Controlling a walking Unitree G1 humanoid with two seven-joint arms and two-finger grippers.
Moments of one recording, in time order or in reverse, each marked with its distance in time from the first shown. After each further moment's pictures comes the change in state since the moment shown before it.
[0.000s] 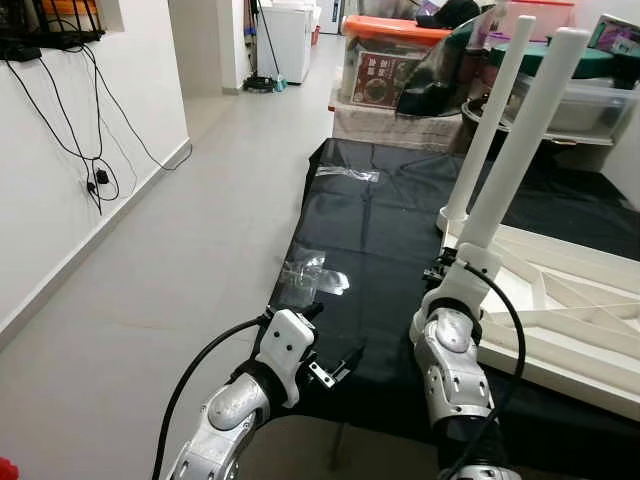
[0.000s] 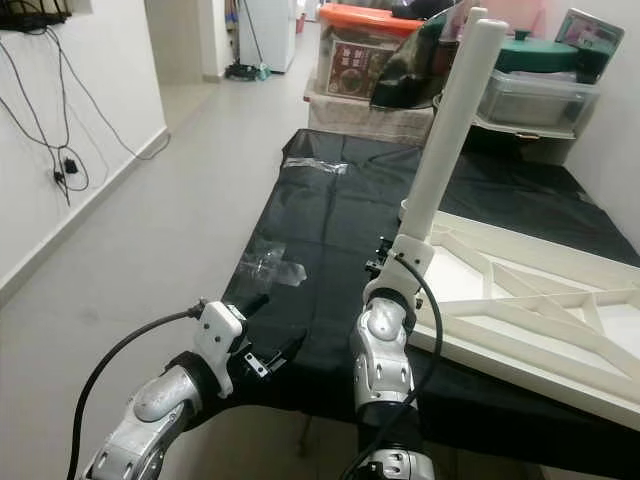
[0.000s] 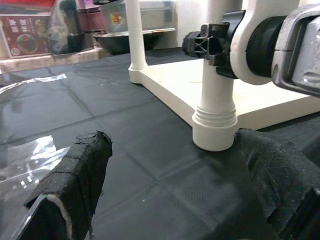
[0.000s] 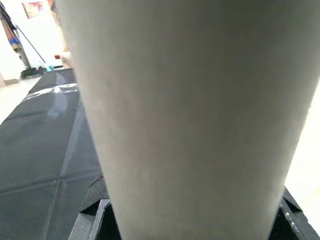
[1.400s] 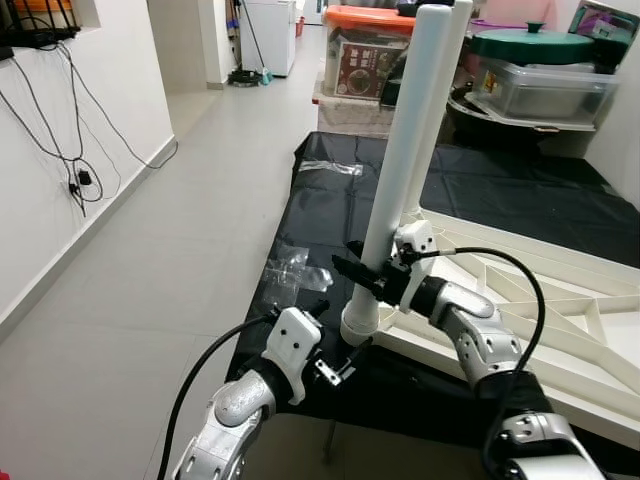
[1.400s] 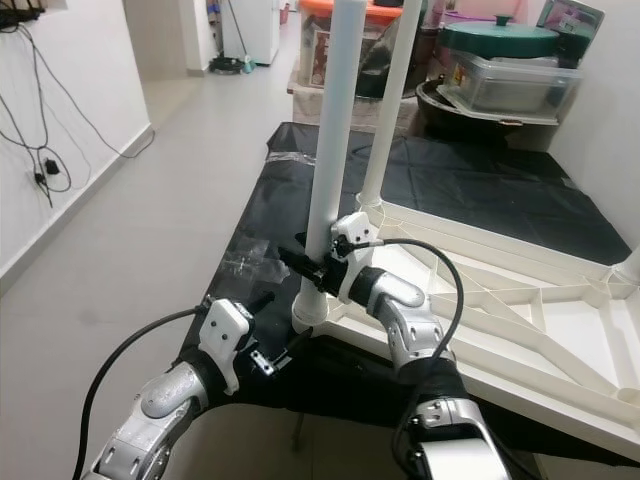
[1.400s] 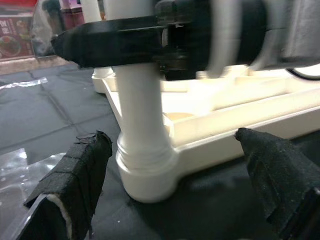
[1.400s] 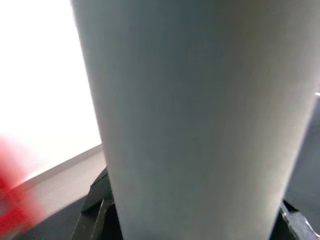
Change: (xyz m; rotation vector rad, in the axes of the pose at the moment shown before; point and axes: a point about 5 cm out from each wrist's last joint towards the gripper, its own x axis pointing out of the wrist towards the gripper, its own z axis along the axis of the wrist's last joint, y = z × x) left arm 0.007 -0.004 0.002 0.009 -0.015 -0.016; right arm 0.015 0.030 0.017 -0.070 0.057 1.013
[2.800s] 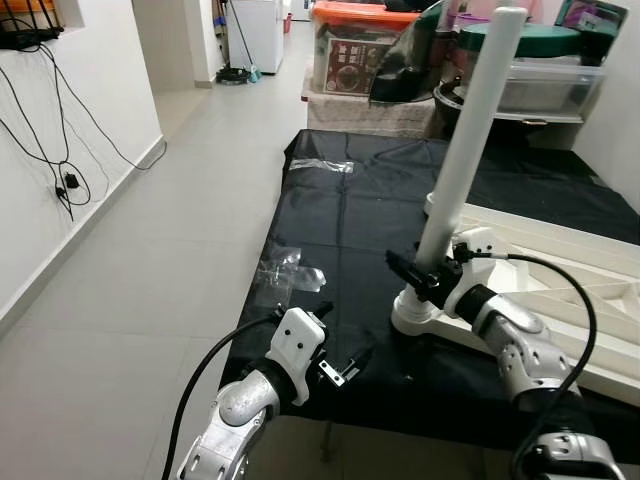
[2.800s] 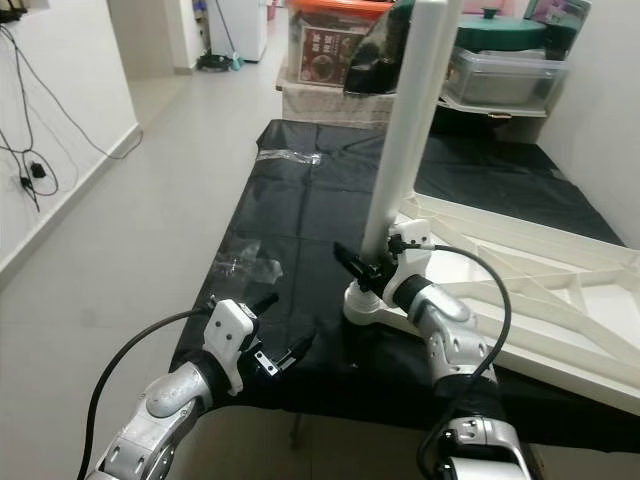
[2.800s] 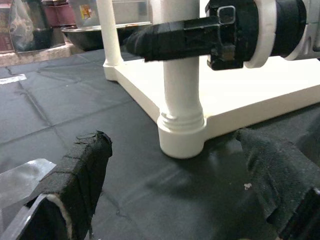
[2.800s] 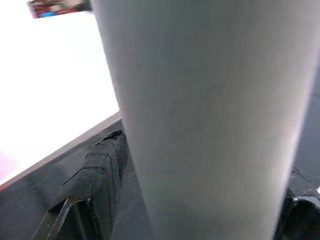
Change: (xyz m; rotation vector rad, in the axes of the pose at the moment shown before) left arm 0.003 -0.003 -0.002 -0.015 0.004 0.000; right arm -0.042 -0.036 0.001 0.020 0.058 0.089
